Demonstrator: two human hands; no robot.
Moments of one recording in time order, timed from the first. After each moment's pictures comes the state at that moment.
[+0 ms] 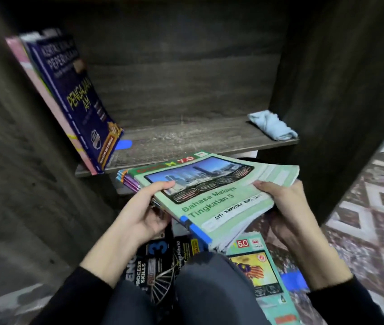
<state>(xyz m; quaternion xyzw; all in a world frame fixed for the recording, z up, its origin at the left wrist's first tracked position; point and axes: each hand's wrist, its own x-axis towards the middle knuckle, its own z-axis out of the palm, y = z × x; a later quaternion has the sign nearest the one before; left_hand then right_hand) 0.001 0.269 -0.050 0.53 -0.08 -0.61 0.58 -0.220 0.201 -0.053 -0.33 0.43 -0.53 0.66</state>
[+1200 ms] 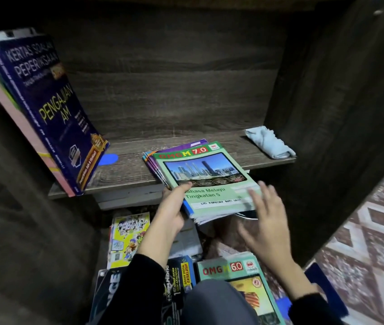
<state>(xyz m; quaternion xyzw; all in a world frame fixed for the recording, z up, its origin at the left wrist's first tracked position) -0.017 0.147 -0.084 0.57 -0.11 -0.56 0.60 -0.220 0.131 -0.138 -0.81 0.45 -0.38 -0.05</state>
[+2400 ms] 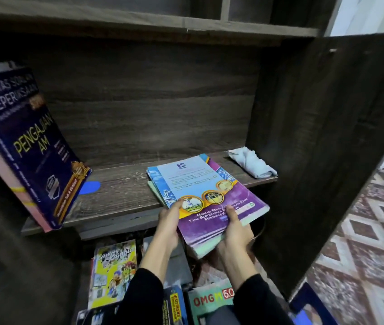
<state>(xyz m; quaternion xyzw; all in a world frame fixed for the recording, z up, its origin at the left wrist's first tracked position) -0.022 0.093 -0.115 0.56 -0.16 -0.54 0.60 -0.138 0.082 -0.127 -0.08 0.50 -0.67 0.54</state>
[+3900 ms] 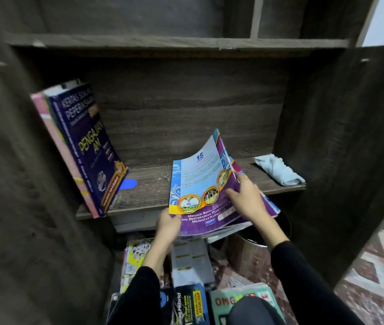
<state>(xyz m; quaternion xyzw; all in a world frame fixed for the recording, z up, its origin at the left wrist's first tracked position) 0.030 0.140 -0.121 0.71 -0.30 -0.34 0.53 -0.143 0.089 -0.028 -0.74 0.51 -0.34 0.26</state>
